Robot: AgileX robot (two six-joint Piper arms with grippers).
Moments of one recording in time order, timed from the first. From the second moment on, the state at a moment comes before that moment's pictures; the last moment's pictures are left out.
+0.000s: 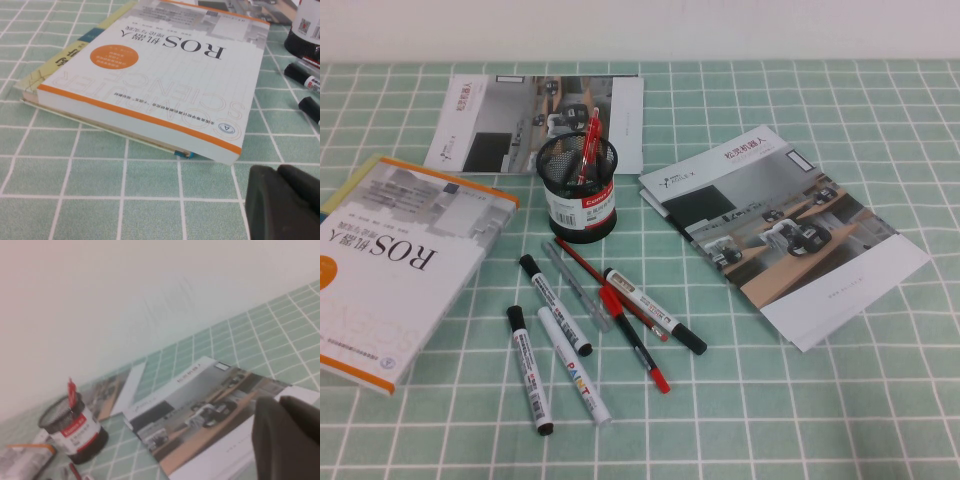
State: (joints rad) right arm 0.17 -0.01 0.03 0.51 0.05 -0.01; left arm -0.07 -0.01 0.02 -0.04 0.38 0.00
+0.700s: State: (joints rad) right arm 0.17 0.59 -0.46 0.49 0.52 -0.02; left arm -0.07 -0.01 0.02 -0.04 0.38 0.00
